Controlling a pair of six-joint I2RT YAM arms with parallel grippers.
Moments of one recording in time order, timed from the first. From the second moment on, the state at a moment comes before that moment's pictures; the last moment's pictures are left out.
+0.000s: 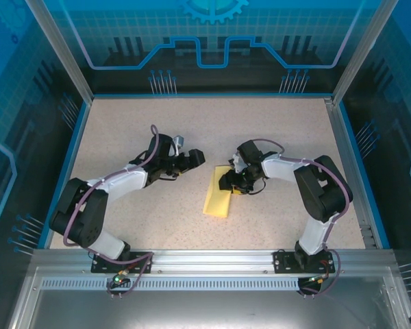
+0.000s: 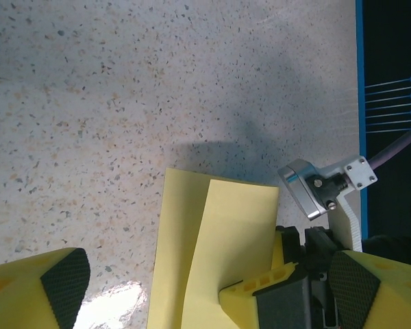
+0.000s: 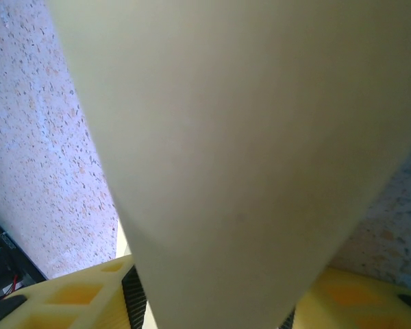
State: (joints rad) left arm -0.39 1.53 0.82 0.01 0.44 -0.80; right arm 0.48 1.80 0.97 -0.44 -0.56 0.51
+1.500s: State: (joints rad) left arm -0.55 1.58 0.80 -0.07 0.44 -0.77; right arm 0.48 1.79 0.97 -0.42 -0.56 0.60
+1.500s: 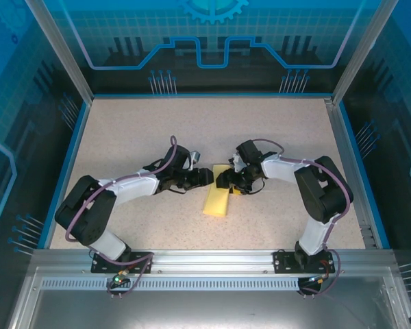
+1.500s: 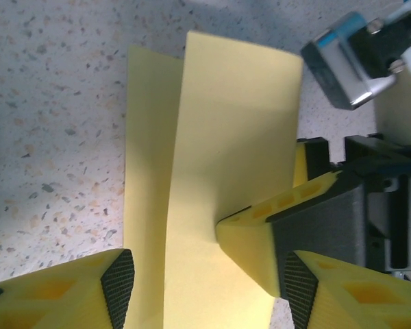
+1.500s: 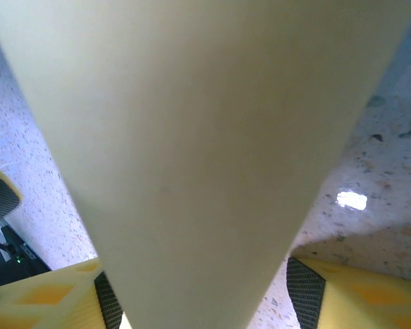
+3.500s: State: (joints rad) left arm -0.53 1.75 0.77 0.15 0.69 -0.95; right arm 0.49 1.71 0.90 -0.32 -0.47 0.70
